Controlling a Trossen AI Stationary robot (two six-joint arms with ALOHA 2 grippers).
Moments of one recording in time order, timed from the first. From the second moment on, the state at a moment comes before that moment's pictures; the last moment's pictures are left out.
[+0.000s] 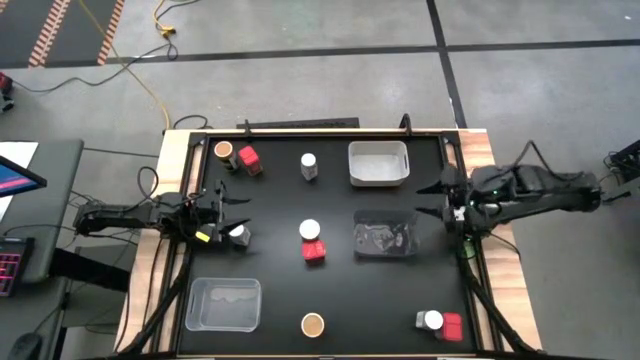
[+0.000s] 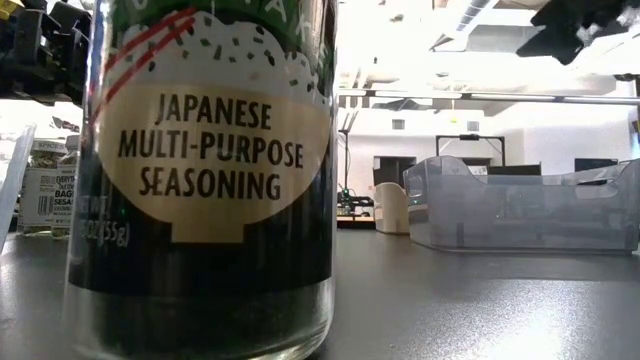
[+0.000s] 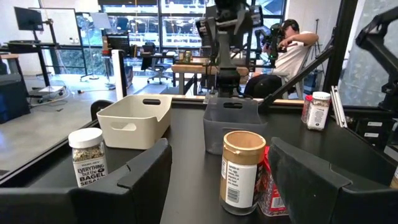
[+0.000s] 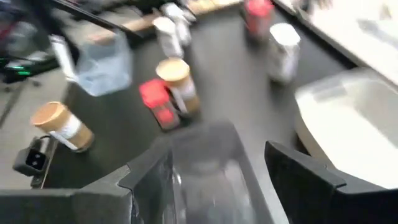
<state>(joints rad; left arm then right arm) -0.03 0.01 0.01 0.06 -0.17 -0.01 0.10 0.56 0.84 -0.84 0.21 0.40</state>
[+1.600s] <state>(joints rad) -0.03 0.01 0.01 0.06 -0.17 -0.01 0.09 1.61 1.46 -0.63 0.10 0.14</state>
